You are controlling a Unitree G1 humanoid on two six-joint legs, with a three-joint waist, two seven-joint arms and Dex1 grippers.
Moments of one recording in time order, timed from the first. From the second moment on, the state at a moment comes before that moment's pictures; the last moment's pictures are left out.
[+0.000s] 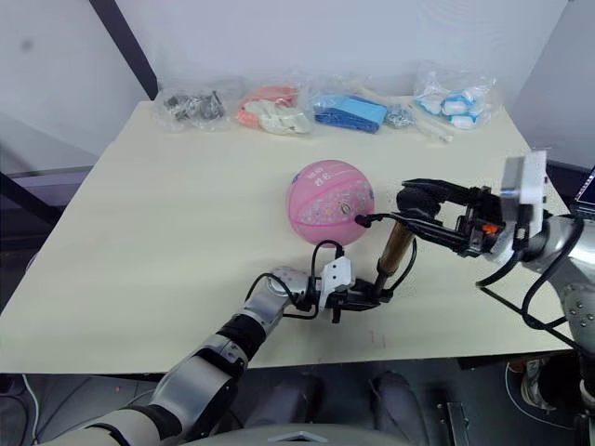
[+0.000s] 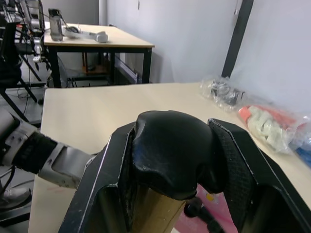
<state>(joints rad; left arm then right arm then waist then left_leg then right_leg) -0.55 0.09 -0.37 0.83 0.04 -0.26 -1.09 -0.20 -0.77 -0.21 -0.46 0.81 0.41 0.98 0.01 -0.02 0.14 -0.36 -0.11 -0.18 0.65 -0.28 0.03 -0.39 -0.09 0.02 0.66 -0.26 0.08</state>
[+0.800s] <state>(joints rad) -0.54 0.09 -0.37 0.82 0.05 -0.25 -1.09 -0.10 -0.67 -0.03 -0.34 0.59 0.25 0.97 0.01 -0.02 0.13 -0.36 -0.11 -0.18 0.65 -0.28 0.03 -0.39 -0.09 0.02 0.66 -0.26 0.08</state>
